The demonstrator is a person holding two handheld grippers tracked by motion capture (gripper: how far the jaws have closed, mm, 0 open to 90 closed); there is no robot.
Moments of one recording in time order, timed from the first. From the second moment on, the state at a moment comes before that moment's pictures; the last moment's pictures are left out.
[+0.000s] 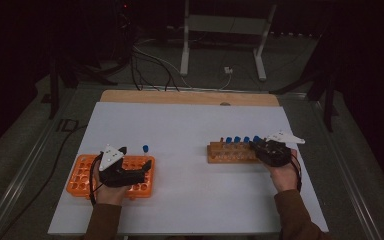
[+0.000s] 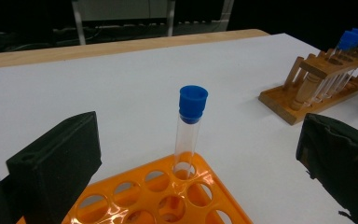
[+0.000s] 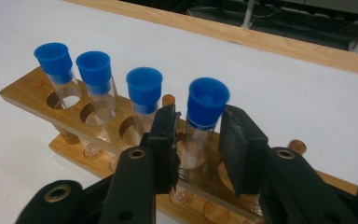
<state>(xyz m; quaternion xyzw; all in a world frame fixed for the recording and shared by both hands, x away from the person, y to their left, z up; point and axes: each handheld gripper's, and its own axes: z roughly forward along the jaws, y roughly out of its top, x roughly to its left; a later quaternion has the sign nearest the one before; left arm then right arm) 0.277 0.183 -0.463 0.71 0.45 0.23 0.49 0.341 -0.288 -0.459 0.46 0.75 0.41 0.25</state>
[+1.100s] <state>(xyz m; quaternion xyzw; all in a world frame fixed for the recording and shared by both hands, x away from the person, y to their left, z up) 0.277 0.183 -0.464 0.71 0.45 0.22 0.49 0.333 -0.287 -0.445 0.46 0.73 0.42 0.27</state>
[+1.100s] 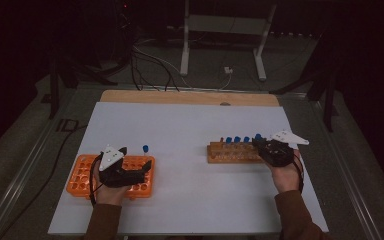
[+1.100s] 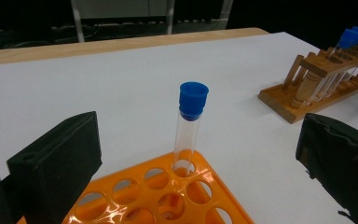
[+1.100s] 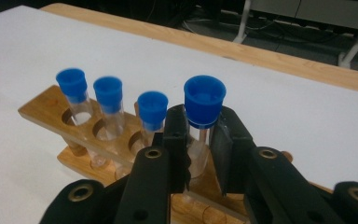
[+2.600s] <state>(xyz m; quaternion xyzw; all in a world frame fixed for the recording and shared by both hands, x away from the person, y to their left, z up) 0.270 0.156 -0.449 0.73 0.41 0.23 0.50 0.304 -0.240 -0.397 0.38 0.76 0.47 0.21</state>
